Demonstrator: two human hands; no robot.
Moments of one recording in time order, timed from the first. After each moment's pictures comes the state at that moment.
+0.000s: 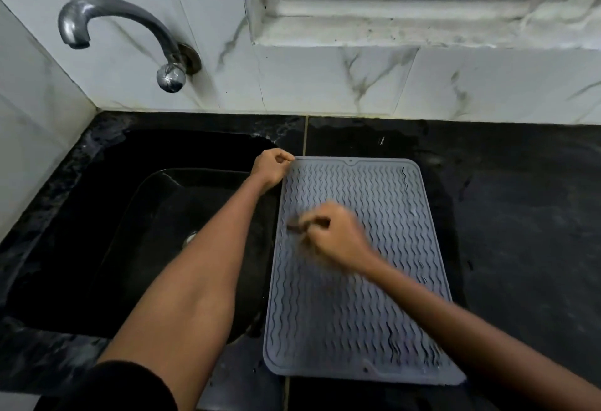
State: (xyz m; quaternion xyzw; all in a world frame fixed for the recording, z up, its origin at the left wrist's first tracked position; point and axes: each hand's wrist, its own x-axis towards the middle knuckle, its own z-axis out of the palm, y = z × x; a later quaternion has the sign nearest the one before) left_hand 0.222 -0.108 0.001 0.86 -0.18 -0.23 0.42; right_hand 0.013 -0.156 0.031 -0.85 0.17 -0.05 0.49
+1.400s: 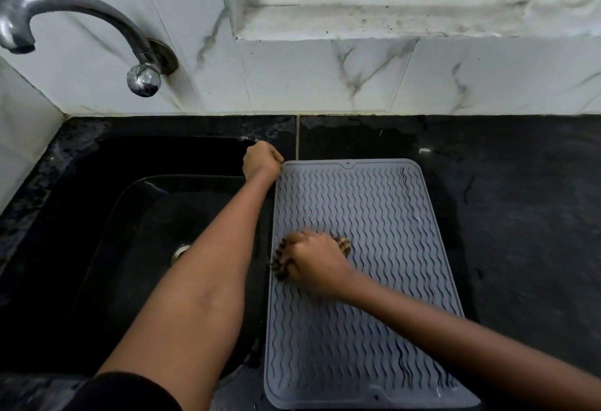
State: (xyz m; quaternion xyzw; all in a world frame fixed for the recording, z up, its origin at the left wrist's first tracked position) left_hand 0.246 -0.141 -0.006 0.94 -0.12 -0.14 0.30; right_hand 0.042 -0.142 -0.014 -0.97 0.03 0.01 0.23
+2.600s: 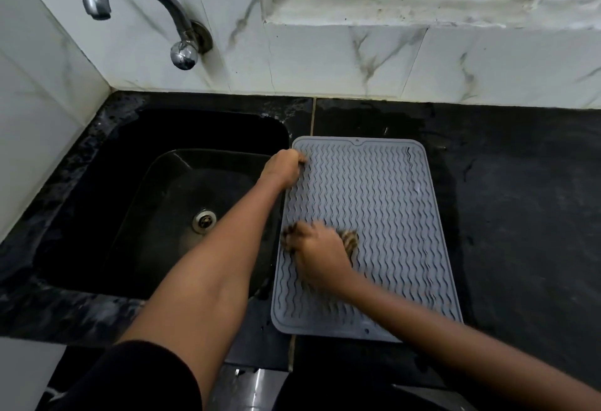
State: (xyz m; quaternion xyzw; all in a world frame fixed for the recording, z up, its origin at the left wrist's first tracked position) left_hand 0.182 -0.093 -0.008 0.91 -0.33 -0.18 0.17; right_hand -0.017 -0.094 -0.023 -0.98 0.05 -0.09 0.18
